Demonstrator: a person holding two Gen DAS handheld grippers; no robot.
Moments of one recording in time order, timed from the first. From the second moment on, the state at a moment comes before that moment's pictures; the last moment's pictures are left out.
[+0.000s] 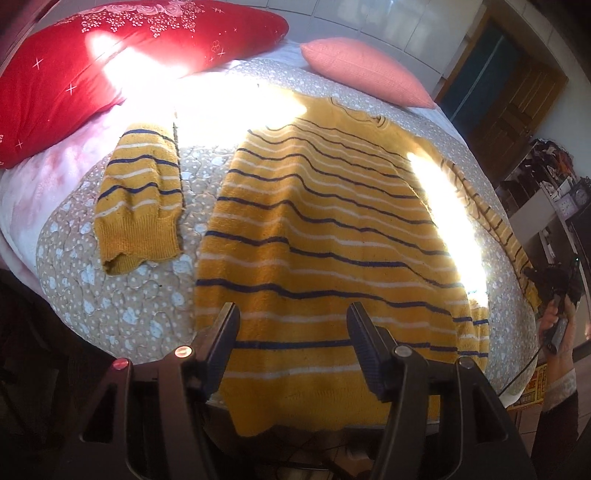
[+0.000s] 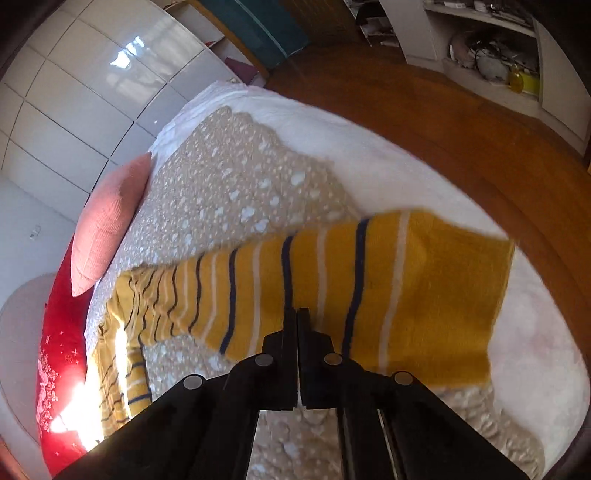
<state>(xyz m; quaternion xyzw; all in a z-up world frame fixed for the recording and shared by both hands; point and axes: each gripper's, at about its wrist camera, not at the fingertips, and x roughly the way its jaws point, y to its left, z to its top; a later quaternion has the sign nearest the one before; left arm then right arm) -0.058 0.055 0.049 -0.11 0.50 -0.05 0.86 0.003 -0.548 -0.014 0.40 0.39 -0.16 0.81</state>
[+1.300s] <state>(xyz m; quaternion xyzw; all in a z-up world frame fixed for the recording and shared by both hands) -0.033 0.008 0.032 -0.08 0.53 -0.09 0.84 -0.008 -0.577 0.037 0.48 0.29 -0.12 0.82</state>
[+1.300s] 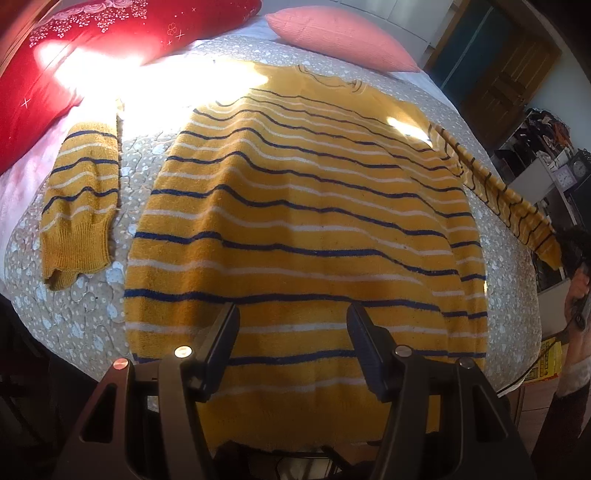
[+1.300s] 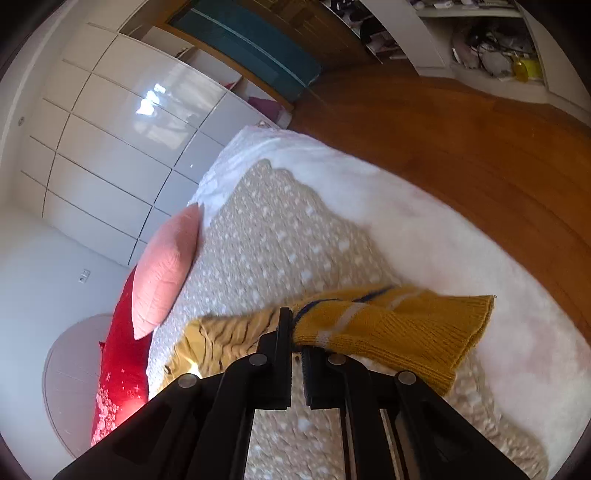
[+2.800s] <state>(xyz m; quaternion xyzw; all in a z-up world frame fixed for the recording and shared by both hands) -0.050 0.118 0.041 -0.18 0.50 -0.06 0.85 0.134 -0.361 0.087 0.19 0.40 -0.05 0.89</state>
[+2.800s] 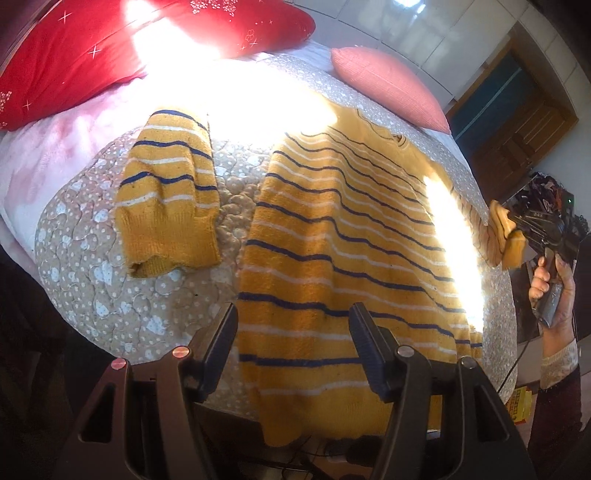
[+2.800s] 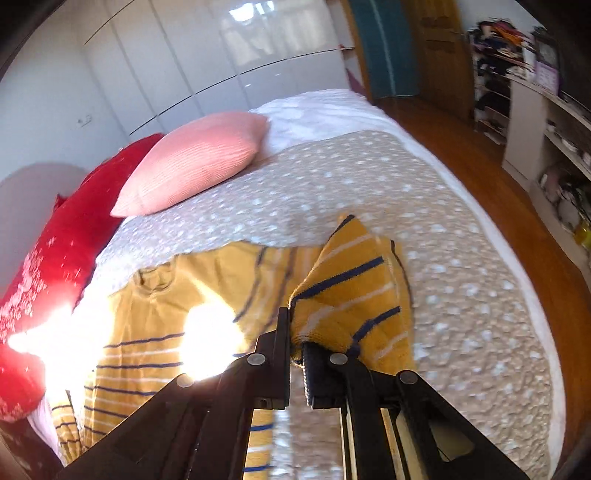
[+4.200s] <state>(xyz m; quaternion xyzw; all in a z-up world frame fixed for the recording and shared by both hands) -0.065 0.222 0.023 -0.27 0.45 -0.05 0.85 0.147 0.123 -0.010 -0.49 0.32 0.12 0.81</state>
